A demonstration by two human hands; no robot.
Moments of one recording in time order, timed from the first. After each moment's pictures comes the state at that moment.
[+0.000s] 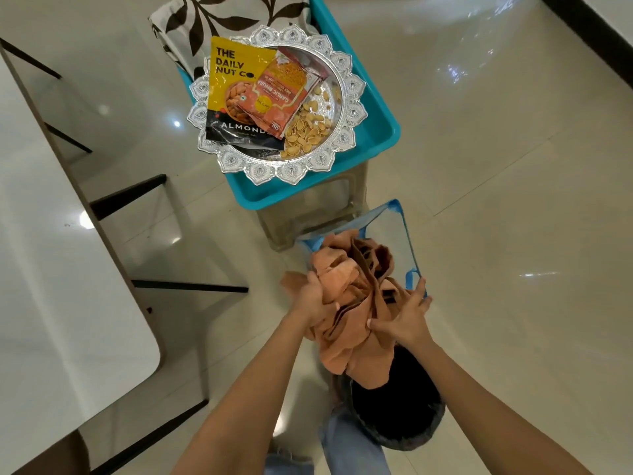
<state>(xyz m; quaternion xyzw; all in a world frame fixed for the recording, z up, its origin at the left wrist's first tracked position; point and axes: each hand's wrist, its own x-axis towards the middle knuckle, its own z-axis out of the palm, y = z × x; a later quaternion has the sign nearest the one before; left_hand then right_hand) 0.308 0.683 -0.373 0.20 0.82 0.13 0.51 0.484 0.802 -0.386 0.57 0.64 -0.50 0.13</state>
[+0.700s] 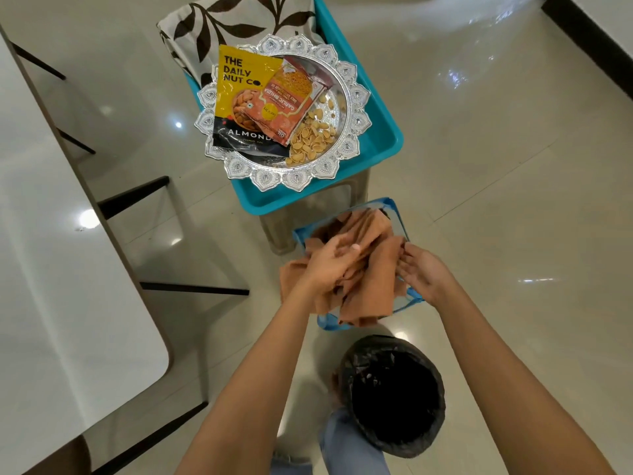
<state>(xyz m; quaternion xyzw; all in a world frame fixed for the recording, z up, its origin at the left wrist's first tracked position) 0.278 0.740 -0.332 0.11 0.73 0.39 0.55 0.409 0.877 -0.314 0.60 0.36 -0.72 -0.02</state>
